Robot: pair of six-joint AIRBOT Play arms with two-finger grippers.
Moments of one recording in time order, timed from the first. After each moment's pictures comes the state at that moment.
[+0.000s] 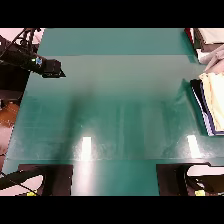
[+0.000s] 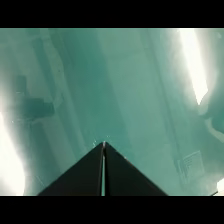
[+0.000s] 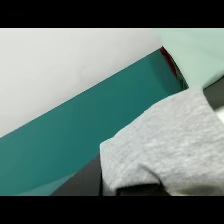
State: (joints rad) left arm -0.10 -1.29 1.59 1.15 -1.41 -1.44; right arm -0.74 -1.56 1.86 -0.57 0.99 1.18
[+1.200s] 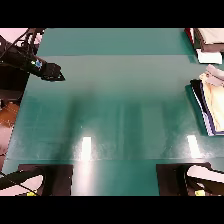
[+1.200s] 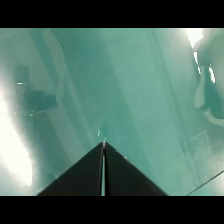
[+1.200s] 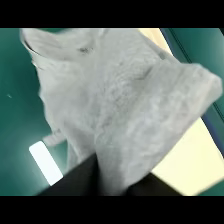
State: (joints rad) left arm -0.10 -1.29 1.59 1.14 -1.47 -1.37; right arm -0.74 -1.36 1.93 -1.42 1.65 1.55
